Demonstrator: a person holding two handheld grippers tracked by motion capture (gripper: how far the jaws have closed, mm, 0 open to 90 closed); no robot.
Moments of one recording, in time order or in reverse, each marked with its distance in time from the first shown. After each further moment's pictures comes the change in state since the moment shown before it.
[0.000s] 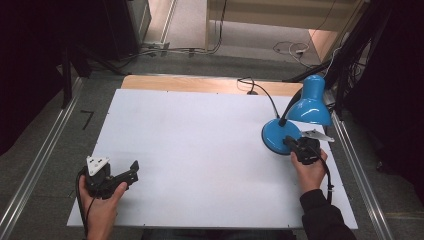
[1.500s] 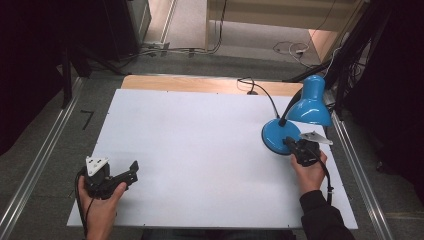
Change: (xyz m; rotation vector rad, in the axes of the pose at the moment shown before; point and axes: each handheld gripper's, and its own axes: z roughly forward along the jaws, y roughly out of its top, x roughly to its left) left arm 0.001 0.000 -0.001 -0.004 -0.003 -0.009; right arm 0.001 -0.006 0.000 -0.022 -0.032 -0.033
